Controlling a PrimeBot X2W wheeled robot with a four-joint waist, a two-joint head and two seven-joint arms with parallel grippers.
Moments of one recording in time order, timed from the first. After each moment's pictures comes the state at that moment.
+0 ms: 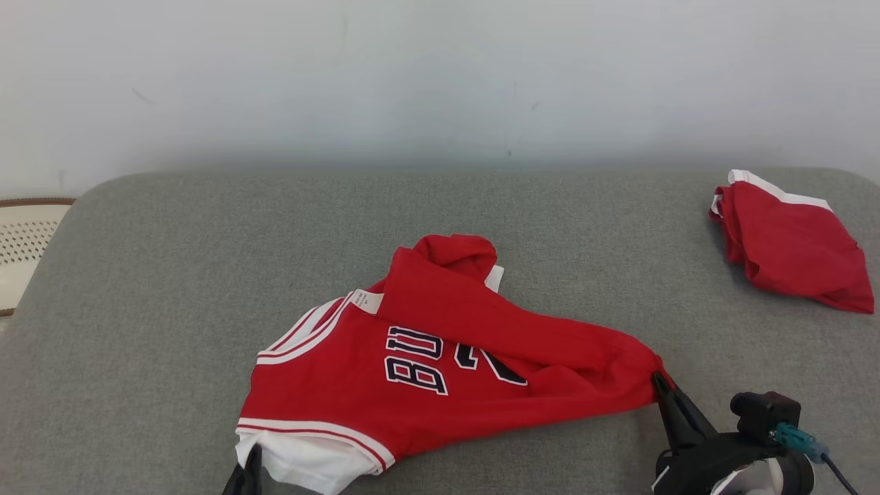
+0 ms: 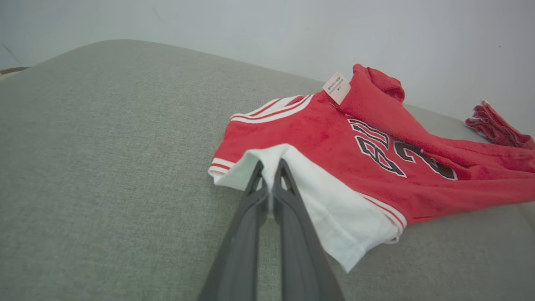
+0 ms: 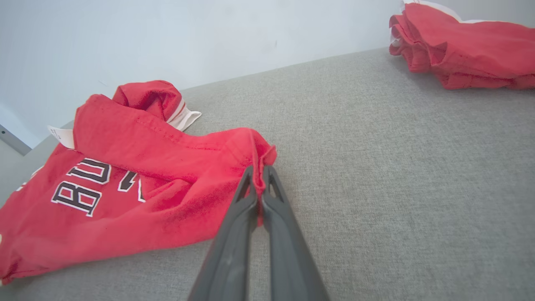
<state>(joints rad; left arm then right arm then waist) -0.04 0.06 -0.06 0.26 -0.25 -0.05 -0.26 -0.26 -0.31 0.48 0.53 0.59 0.13 -0.26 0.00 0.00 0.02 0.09</state>
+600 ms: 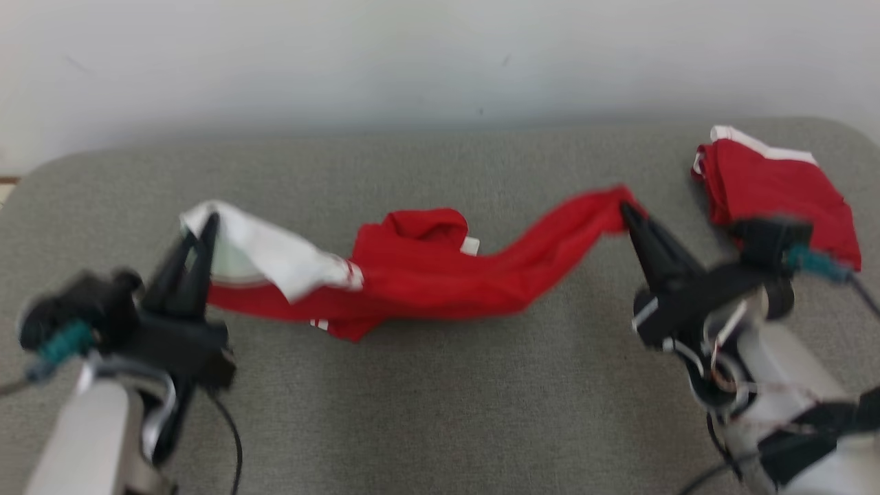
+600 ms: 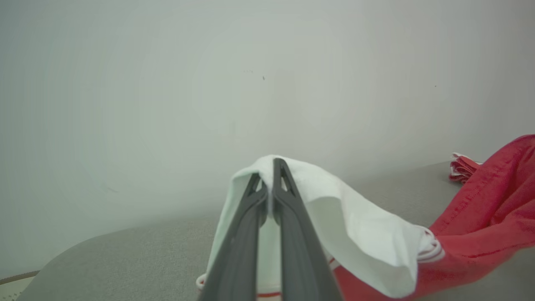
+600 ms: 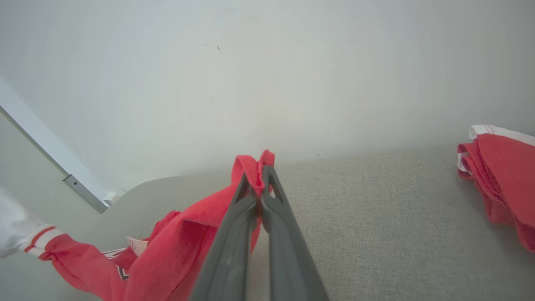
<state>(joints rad) -0.45 0.22 -0.11 0.13 -0.21 -0.11 -0.13 -0.52 -0.35 0.52 0.31 0.71 0.13 -0.06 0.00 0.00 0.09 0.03</state>
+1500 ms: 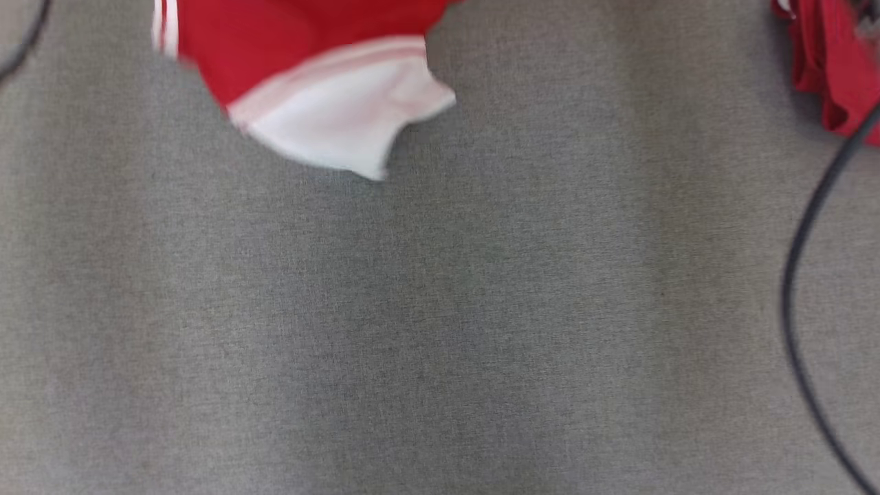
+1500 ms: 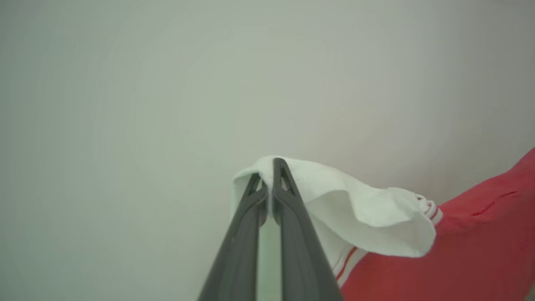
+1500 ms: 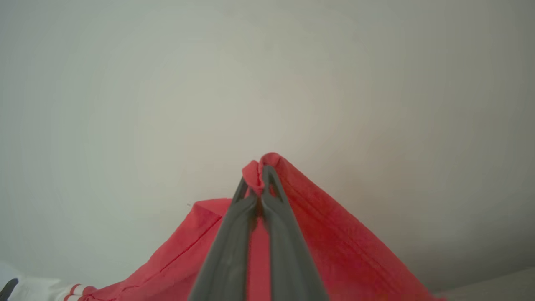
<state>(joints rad) -1.65 0.32 -0.27 0.71 -0.32 -0.13 -0.05 -1.67 -0.24 0.40 0.95 0.99 0.13 0.04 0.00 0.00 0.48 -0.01</state>
